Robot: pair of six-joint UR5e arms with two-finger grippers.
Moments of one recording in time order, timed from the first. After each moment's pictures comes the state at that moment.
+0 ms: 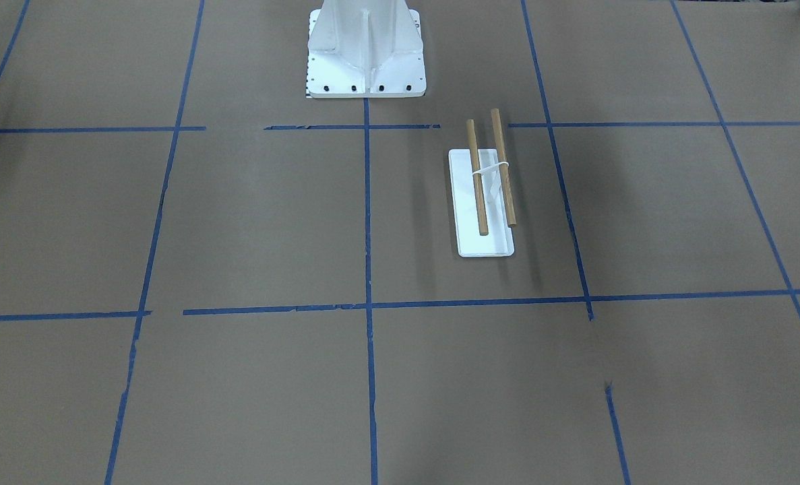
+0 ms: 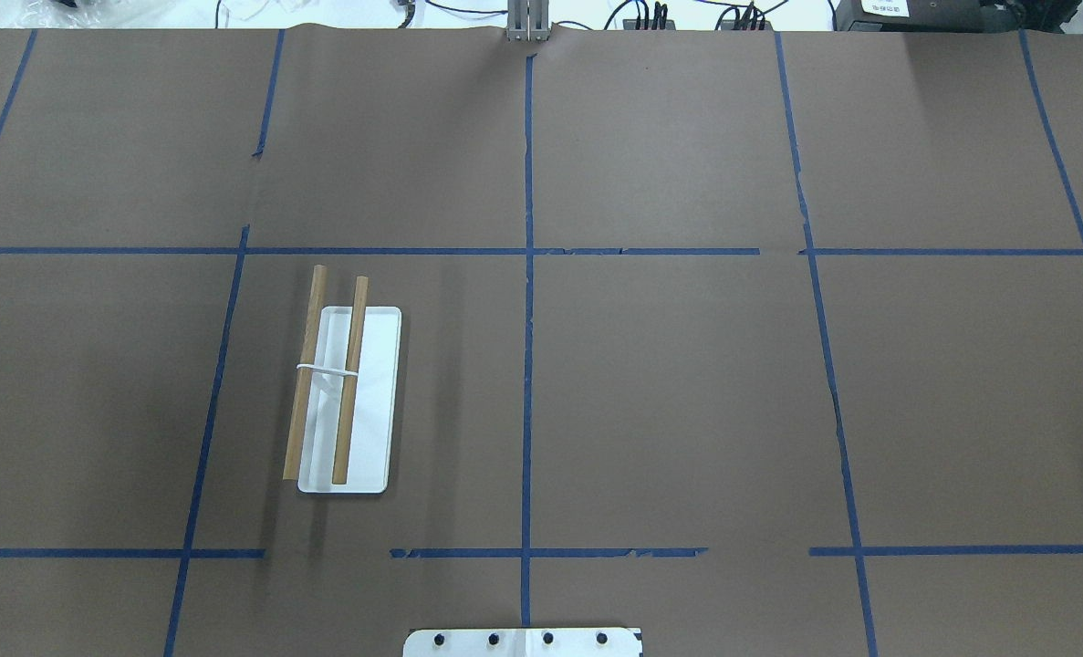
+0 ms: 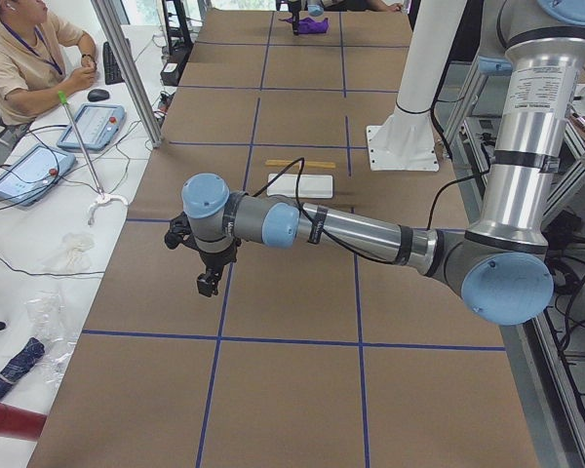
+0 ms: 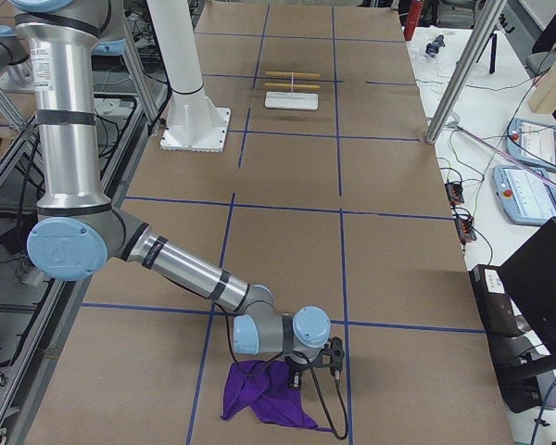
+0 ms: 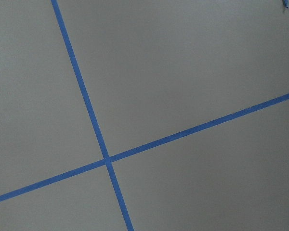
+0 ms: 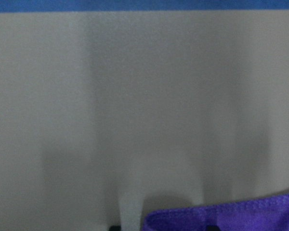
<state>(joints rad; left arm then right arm) -1.50 -1.69 -1.66 -1.56 -2.38 0.15 1.44 -1.54 1.04 -1.04 2.27 0.17</state>
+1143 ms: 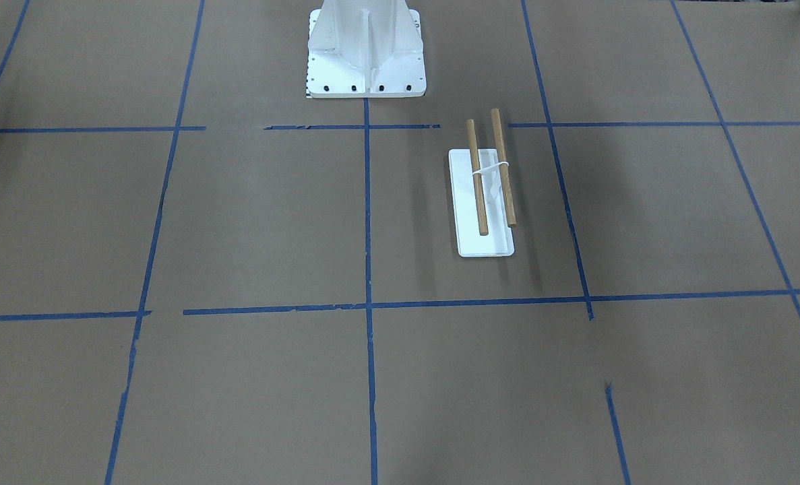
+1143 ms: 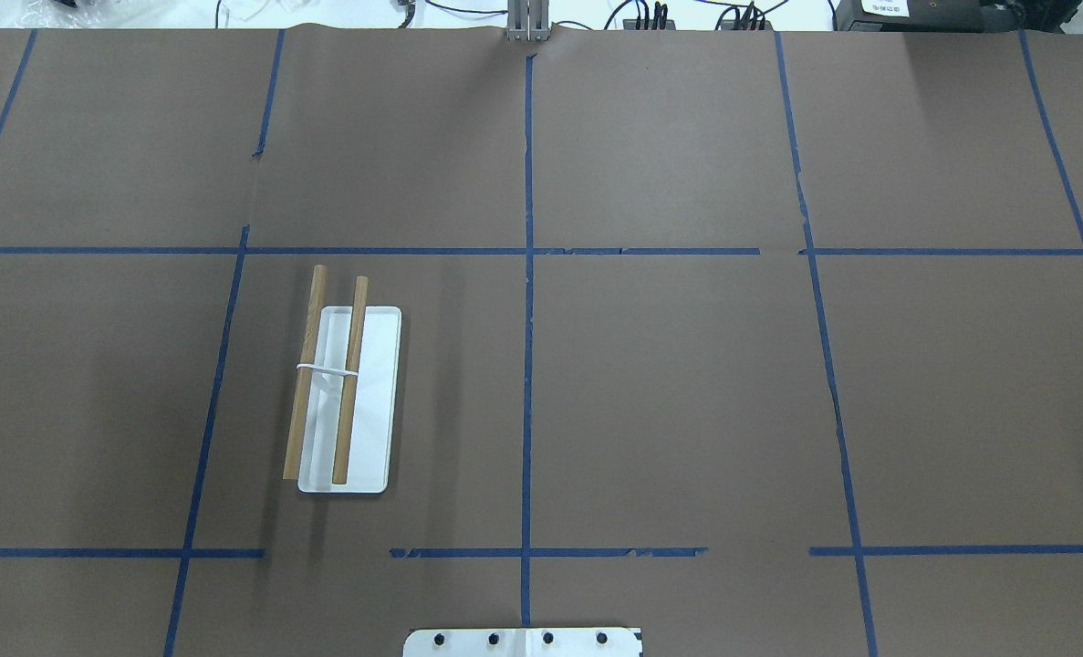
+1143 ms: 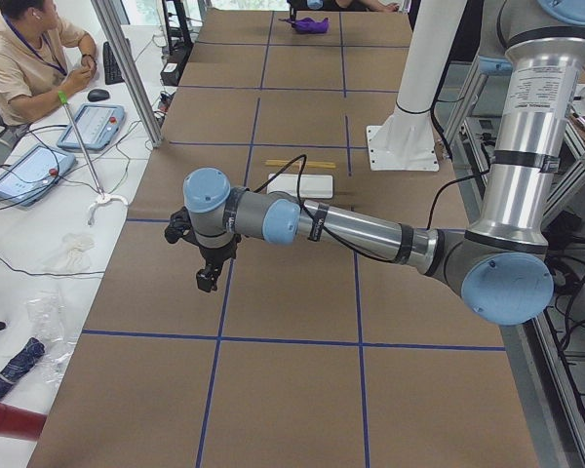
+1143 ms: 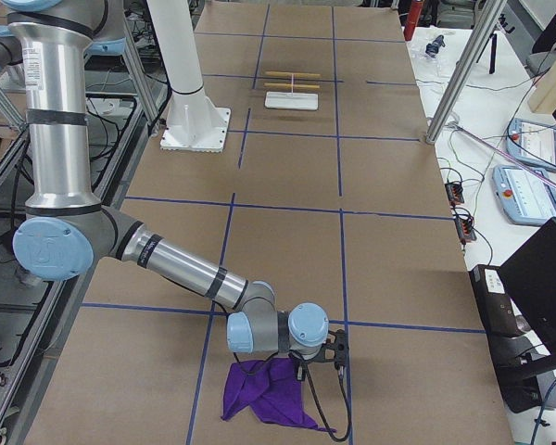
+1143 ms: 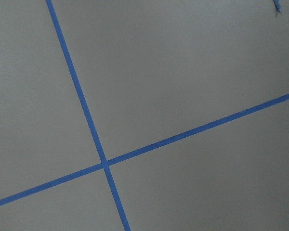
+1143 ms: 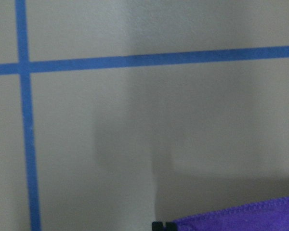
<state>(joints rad) -1.50 -1.69 -1.68 -1.56 -2.38 0.15 1.53 -1.57 1.17 -1.06 2.39 0.16</state>
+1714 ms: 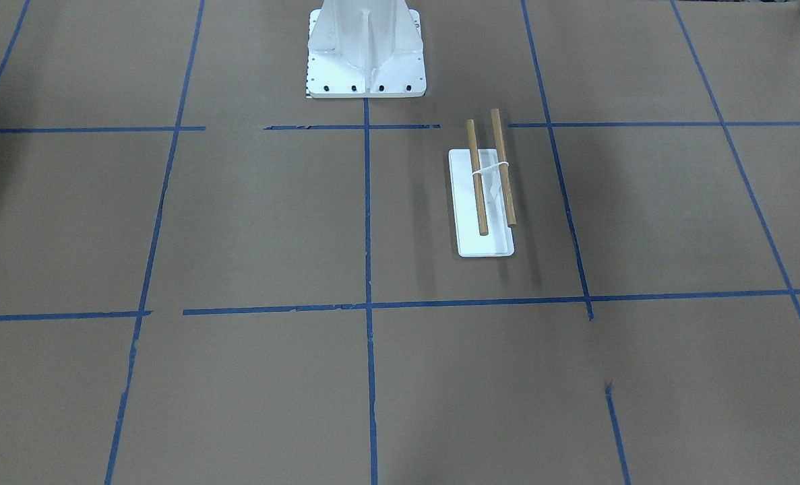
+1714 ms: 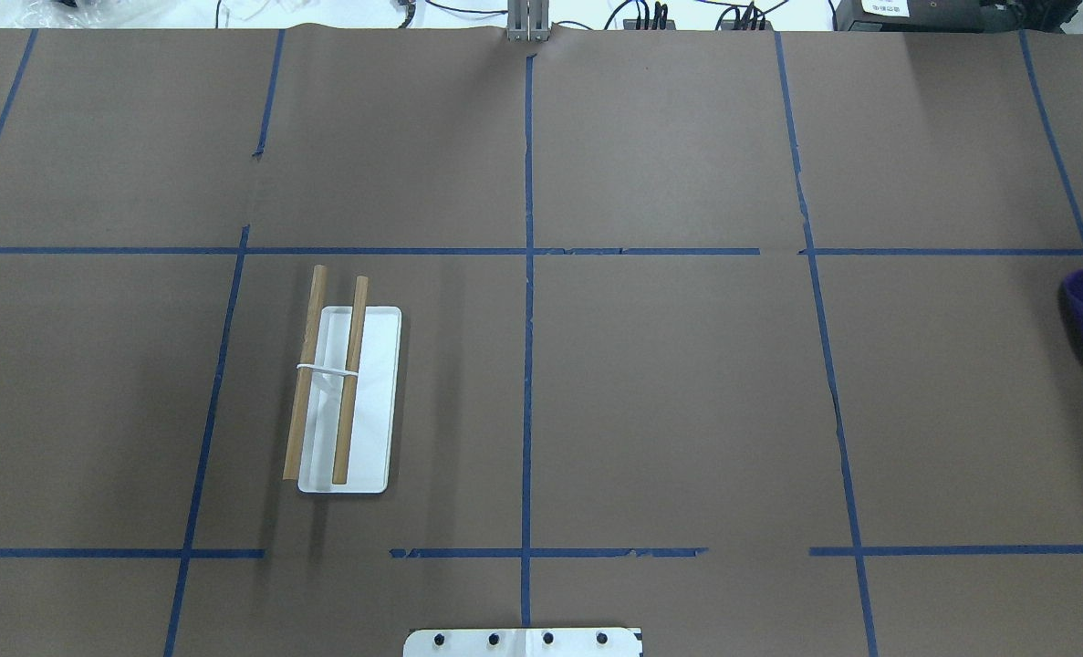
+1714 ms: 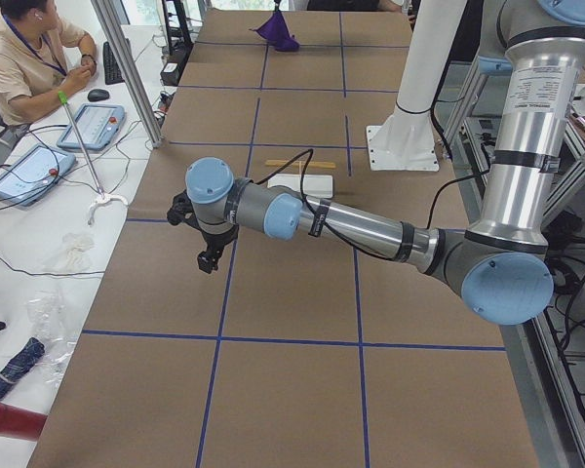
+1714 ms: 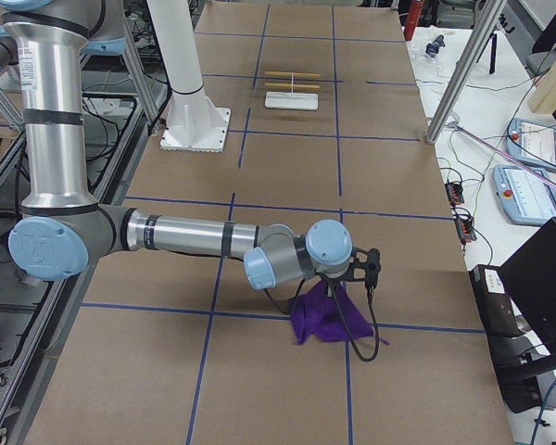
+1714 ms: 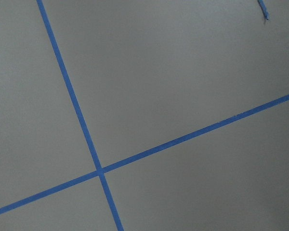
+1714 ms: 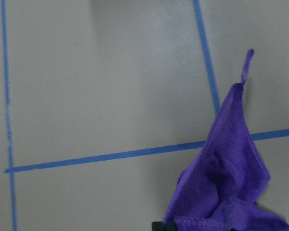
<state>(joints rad) -1.51 -1.70 -1.71 -1.62 -2.51 0.09 1.54 -1.56 1.59 -1.16 2.57 0.55</state>
